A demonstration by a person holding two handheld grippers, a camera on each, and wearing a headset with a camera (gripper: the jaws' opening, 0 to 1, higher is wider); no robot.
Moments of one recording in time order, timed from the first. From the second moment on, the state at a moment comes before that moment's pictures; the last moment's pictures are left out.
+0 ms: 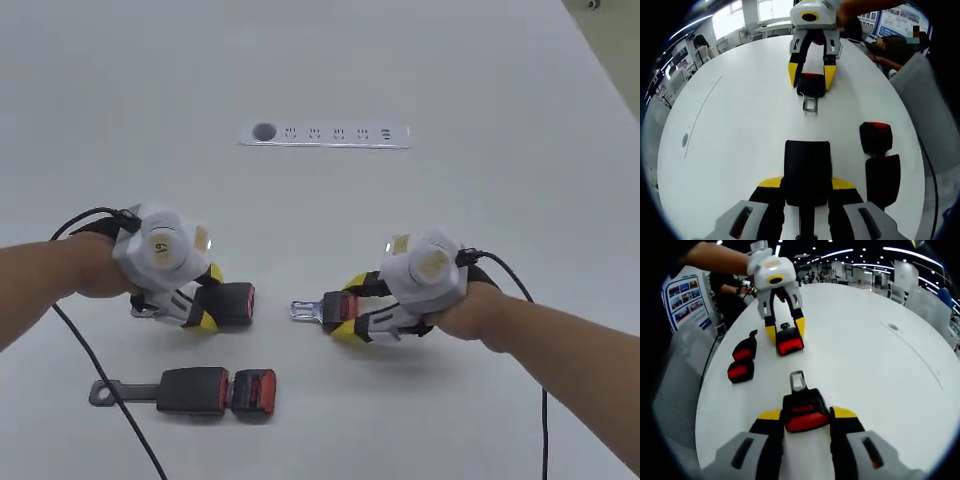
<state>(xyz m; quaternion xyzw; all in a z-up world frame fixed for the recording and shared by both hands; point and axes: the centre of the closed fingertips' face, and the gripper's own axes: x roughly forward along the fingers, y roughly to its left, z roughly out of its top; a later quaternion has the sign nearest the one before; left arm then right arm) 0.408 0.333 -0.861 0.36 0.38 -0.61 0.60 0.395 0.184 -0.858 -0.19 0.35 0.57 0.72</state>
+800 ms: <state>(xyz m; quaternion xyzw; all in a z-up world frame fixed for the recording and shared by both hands) 0.403 0.330 -0.856 0.37 0.38 -0.60 0.60 0.390 0.115 -0.860 -0.20 0.37 0.54 0.73</state>
